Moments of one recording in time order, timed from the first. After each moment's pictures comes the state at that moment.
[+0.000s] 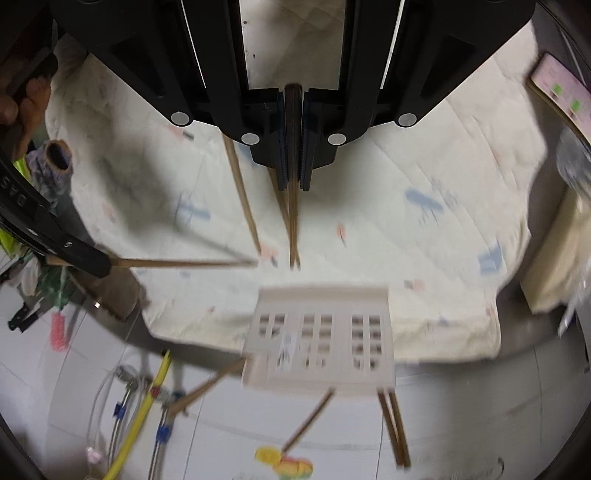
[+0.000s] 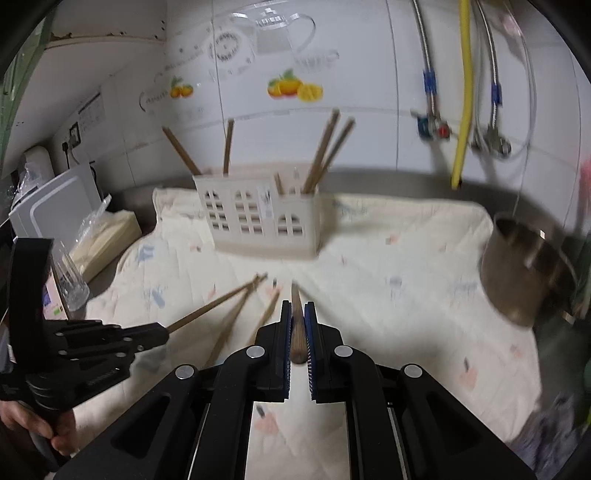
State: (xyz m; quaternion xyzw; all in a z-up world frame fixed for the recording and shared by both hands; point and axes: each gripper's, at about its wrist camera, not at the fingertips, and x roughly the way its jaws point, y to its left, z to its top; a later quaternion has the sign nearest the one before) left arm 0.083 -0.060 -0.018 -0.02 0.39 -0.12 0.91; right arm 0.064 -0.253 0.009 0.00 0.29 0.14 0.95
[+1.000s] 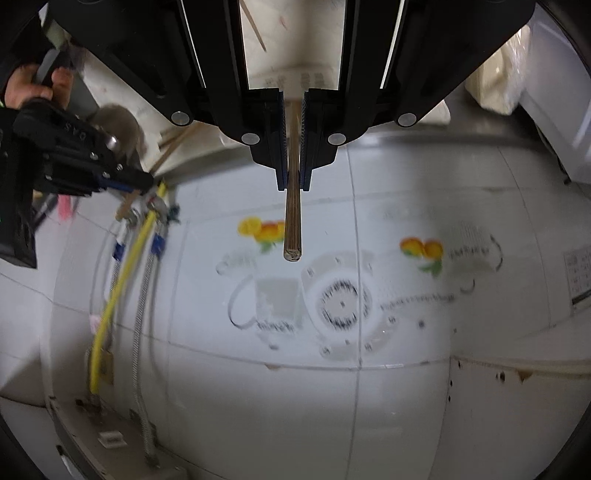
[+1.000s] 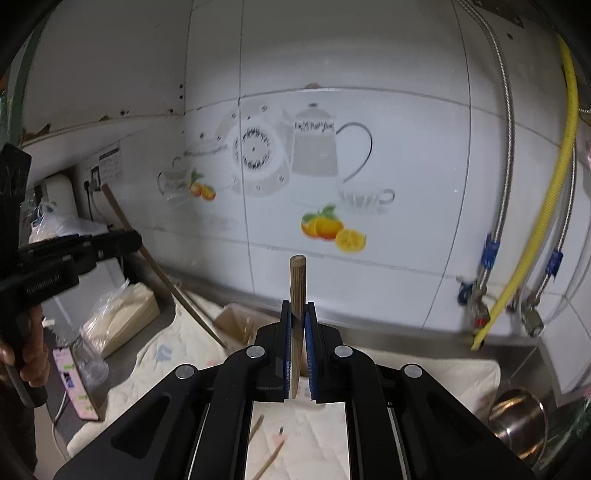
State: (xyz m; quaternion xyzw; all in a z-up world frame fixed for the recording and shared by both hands) left arm 0.181 -0.018 0.216 0.00 0.20 -0.12 0.97; right arm 0.184 -0.224 0.180 -0.04 0.22 0.20 0.96
